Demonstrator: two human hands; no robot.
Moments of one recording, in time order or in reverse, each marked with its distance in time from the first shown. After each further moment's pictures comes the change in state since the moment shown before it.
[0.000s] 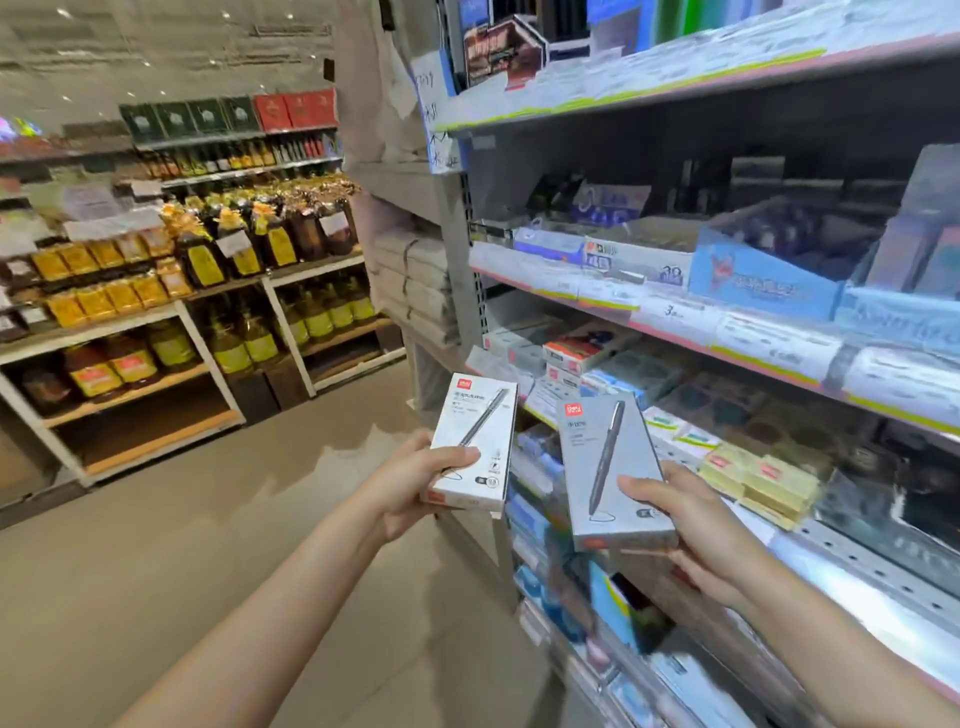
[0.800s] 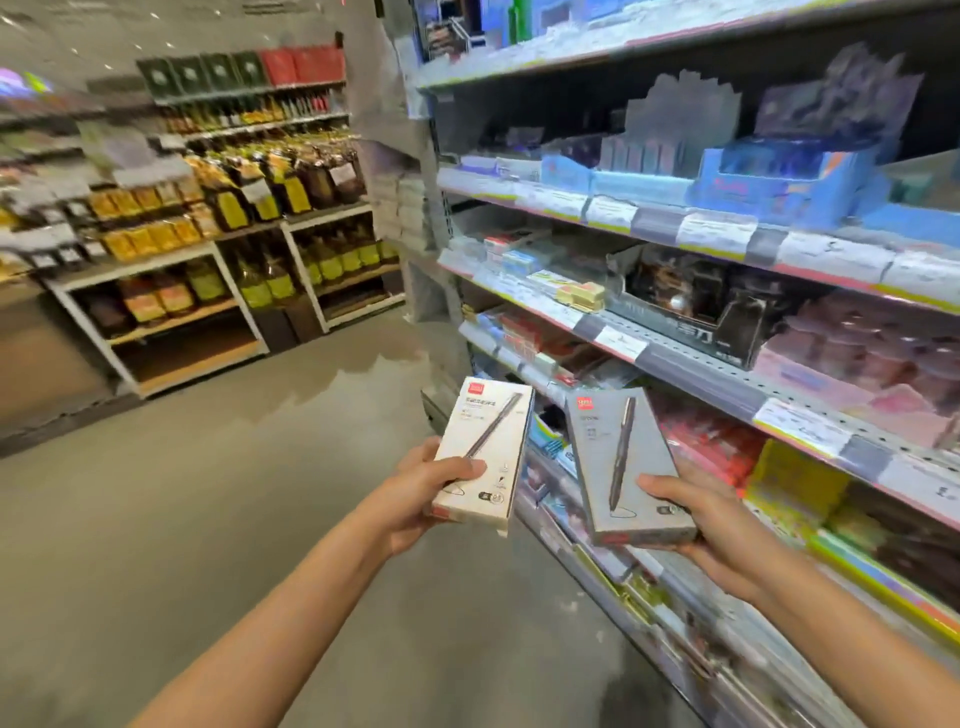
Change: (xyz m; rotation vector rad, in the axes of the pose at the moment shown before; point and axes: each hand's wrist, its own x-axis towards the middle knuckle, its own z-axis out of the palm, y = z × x) left_hand -0.384 -0.153 0.171 0.010 0.014 -0.060; right_hand -0.400 0.075 -0.129 0.062 -0.068 0.109
